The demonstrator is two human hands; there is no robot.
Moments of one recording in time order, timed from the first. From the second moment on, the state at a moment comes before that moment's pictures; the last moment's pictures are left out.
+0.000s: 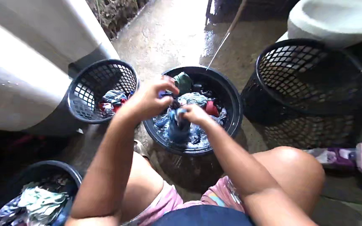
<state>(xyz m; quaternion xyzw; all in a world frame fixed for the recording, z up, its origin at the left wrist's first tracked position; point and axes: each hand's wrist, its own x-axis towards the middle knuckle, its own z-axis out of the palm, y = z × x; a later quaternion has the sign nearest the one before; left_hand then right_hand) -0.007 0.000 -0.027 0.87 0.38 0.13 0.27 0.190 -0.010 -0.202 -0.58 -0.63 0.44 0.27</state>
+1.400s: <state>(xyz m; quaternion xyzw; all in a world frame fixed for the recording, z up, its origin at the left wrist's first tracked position) -0.061 0.068 -0.175 0.75 0.52 -0.02 0.42 0.136 0.011 -0.342 -0.70 -0.30 0.62 0.19</state>
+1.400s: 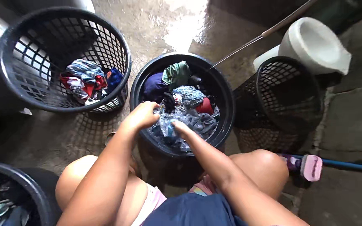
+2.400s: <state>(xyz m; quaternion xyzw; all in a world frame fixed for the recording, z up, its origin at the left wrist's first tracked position) 0.002 0.028 -0.309 0.63 0.61 -0.12 0.46 0.235 -0.025 -0.284 -0.72 -0.48 0.49 0.12</state>
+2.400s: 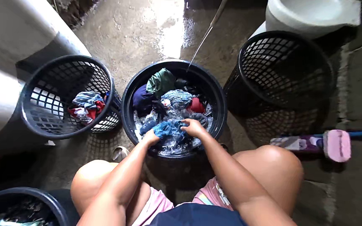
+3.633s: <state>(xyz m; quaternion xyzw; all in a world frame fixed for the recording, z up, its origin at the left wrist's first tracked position) 0.035 0.036 -0.177 0.64 0.37 0.44 0.50 0.195 -0.019 -0.236 -0.36 -0.13 0.66 0.64</state>
